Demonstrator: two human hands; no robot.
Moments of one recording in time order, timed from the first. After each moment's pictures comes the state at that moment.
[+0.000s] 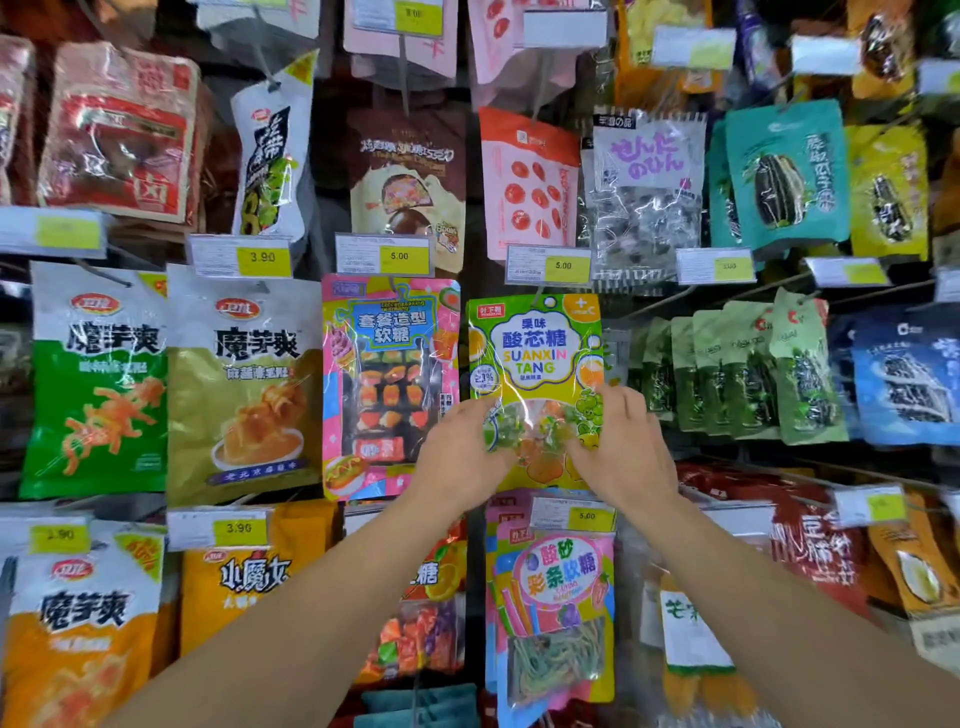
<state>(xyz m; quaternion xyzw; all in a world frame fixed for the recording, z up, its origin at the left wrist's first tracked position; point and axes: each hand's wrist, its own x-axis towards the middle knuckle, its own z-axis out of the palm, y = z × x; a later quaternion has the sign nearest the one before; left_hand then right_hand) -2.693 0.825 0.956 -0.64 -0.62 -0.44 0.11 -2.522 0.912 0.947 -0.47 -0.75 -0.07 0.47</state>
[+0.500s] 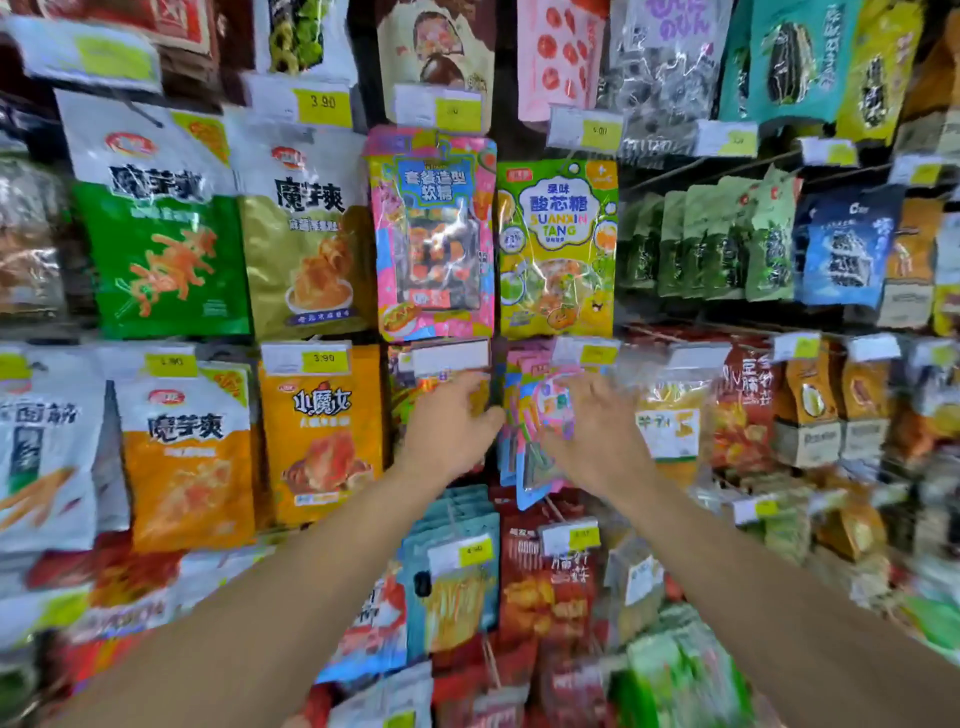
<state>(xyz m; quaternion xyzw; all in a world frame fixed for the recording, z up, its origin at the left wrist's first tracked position) -2.729 0.699 0.851 -0.63 -0.63 -0.45 -0.03 -2.557 0.745 0.841 -0.51 -0.80 -0.02 0.33</state>
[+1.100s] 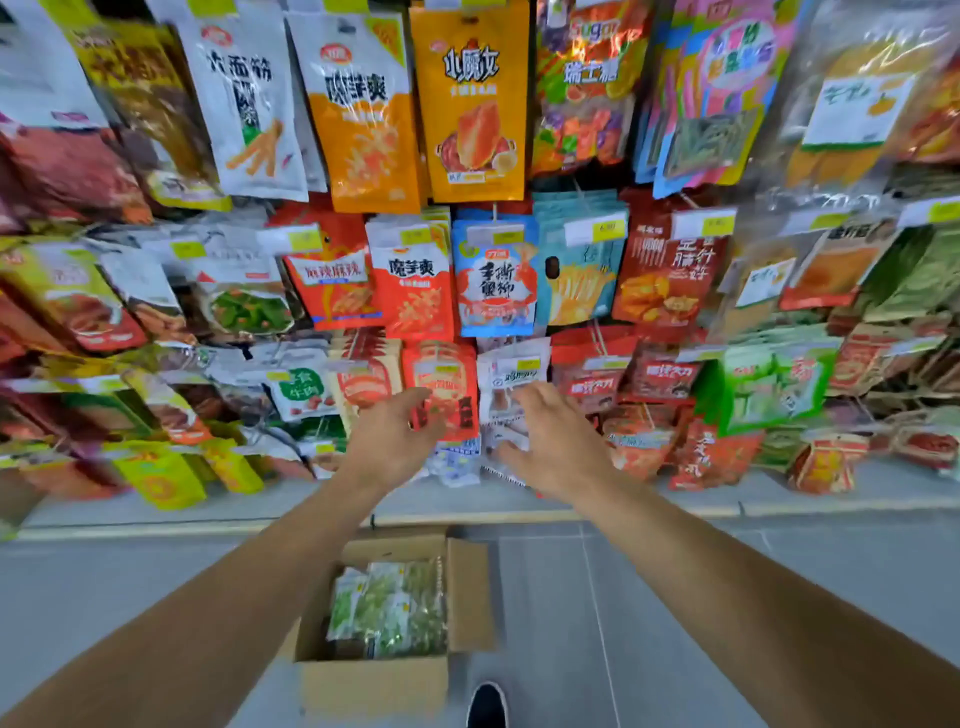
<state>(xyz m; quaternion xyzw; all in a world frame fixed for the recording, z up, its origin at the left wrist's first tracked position) -2.812 0.366 0.604 -0.48 -0.81 -0.28 -0.20 -2.630 0.459 0.590 -0.41 -0.89 0.19 0.10</state>
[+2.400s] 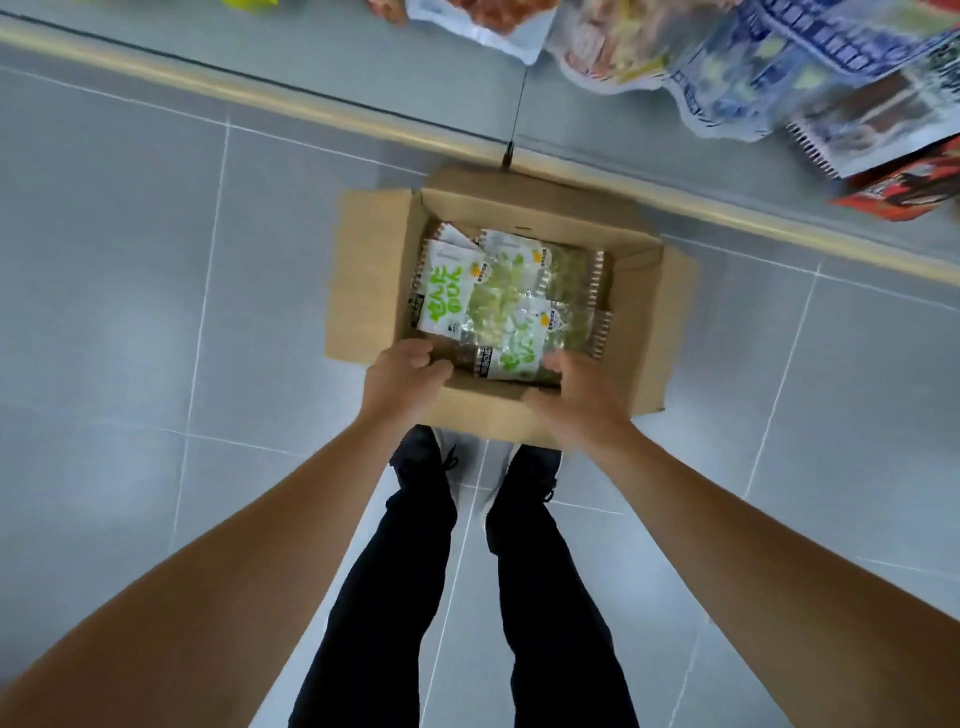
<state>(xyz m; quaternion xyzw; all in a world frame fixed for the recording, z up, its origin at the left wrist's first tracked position) -3.132 0.211 0.006 -0.01 -0.83 -0.23 -0.52 -2.974 0.326 0.024 -0.53 -0.67 0.45 -0.26</state>
